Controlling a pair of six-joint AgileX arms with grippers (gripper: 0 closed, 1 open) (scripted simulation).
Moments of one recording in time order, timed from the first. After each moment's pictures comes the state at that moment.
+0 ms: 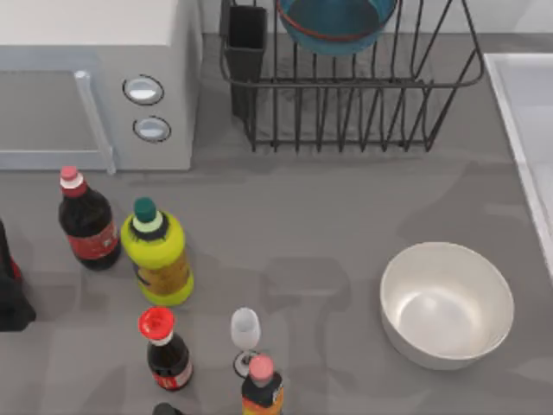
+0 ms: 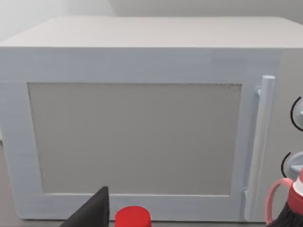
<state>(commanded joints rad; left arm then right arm) 0.00 0.00 0.00 0.00 0.00 0.00 -0.42 1.58 0.91 0.45 -0.40 0.09</state>
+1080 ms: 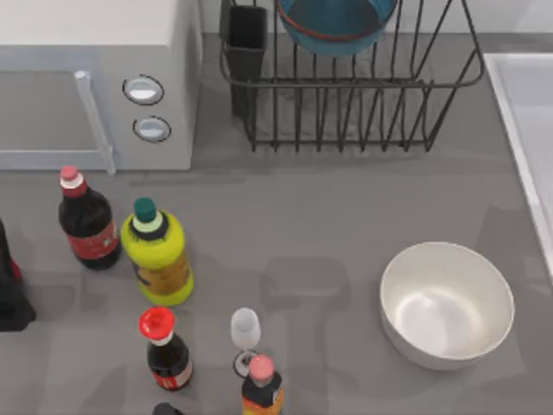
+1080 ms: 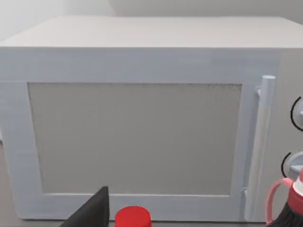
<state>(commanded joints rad) 0.00 0.00 0.00 0.00 0.00 0.00 -0.52 1.51 0.60 0.92 -0.50 0.02</state>
